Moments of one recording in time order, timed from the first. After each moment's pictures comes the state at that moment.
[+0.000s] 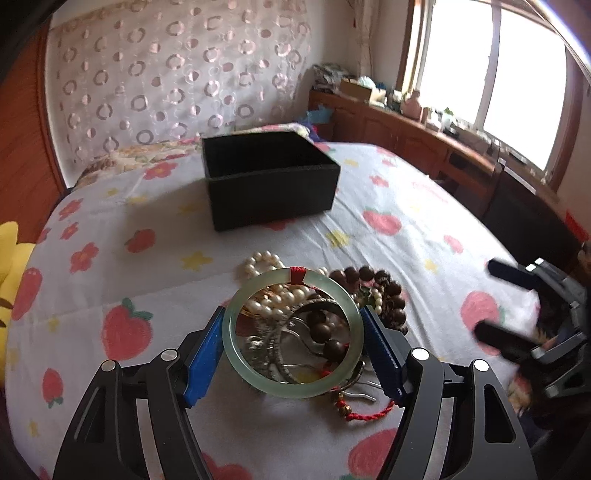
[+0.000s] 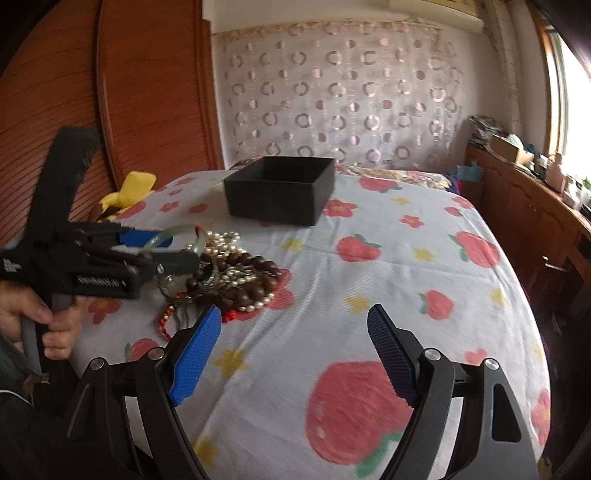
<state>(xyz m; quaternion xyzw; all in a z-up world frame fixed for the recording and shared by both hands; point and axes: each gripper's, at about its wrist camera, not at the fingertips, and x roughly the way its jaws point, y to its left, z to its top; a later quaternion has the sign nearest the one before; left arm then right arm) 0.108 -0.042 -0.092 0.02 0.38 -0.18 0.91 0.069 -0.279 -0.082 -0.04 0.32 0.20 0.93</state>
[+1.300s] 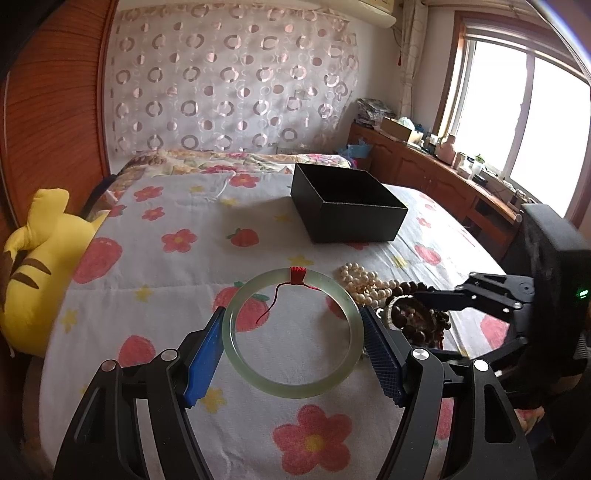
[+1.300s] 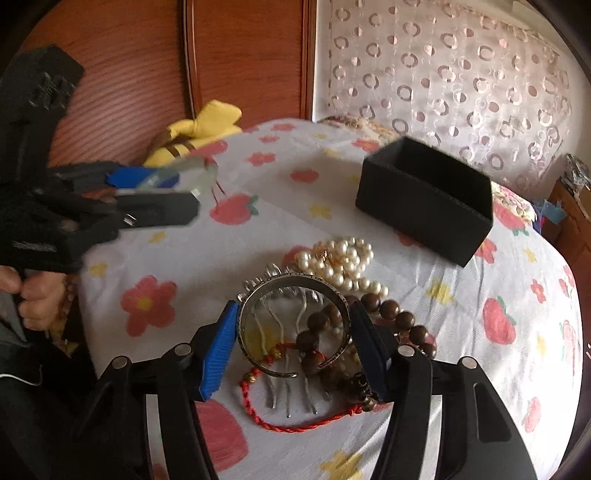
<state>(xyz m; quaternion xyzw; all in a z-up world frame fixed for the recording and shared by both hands) 0.076 0.041 -0.077 -0.03 0.34 -0.12 0.93 0.109 -0.167 -0.084 -0.15 0.37 0.35 0.85</state>
